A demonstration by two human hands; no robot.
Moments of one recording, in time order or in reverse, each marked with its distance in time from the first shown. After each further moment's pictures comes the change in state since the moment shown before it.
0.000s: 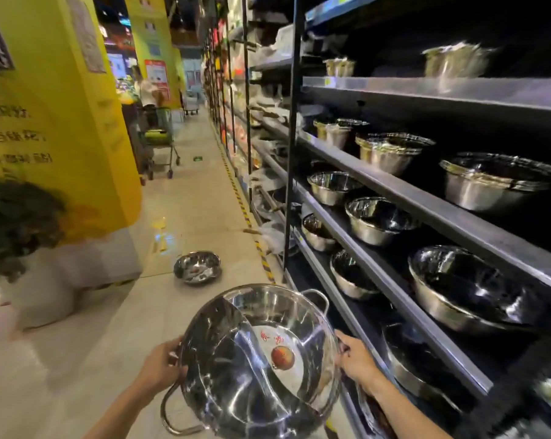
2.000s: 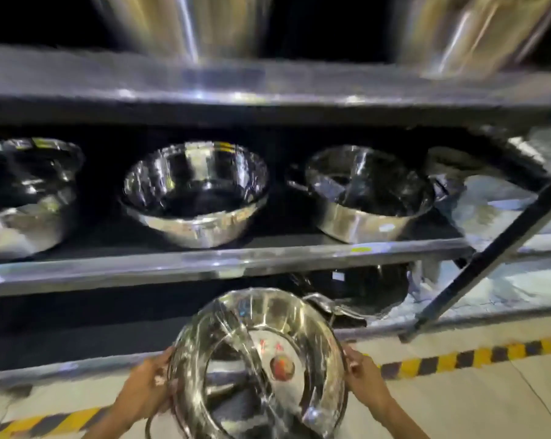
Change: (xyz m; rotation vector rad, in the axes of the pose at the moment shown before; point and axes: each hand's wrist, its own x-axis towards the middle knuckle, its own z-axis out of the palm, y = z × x) left_hand 0.803 -0.060 0.444 0.560 -1.108 0.851; right_hand 0.383 0.310 0.268 0.279 1.039 0.877
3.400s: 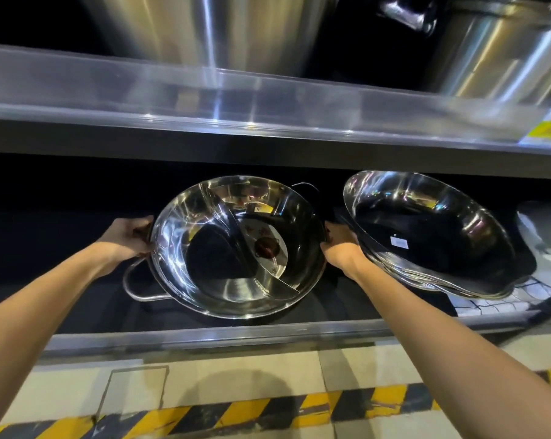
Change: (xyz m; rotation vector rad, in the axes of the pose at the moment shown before) left_hand 0.283 -0.120 0.024 -0.209 0.150 0.081; right_hand 0.299 -0.006 0.143 -0.289 0.211 -0.136
